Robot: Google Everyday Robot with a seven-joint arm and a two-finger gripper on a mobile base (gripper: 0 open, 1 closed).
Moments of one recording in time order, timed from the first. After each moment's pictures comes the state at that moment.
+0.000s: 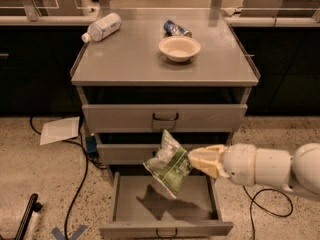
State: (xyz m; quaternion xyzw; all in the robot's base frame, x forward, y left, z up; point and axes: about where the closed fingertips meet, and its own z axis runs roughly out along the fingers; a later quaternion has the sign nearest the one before) arm 0.454 -0.104 0.734 -0.39 0.74 0.32 0.45
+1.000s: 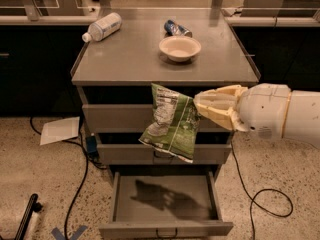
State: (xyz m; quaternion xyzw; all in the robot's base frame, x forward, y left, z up) arm 0.461 -0.097 0.927 -0.46 0.66 0.20 0.55
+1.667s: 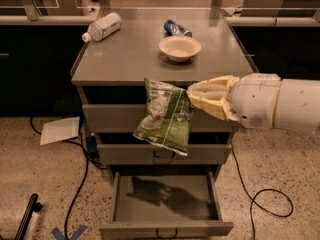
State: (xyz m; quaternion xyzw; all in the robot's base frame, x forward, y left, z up) arm 0.477 -0.087 0.935 -0.48 0.65 0.20 0.56
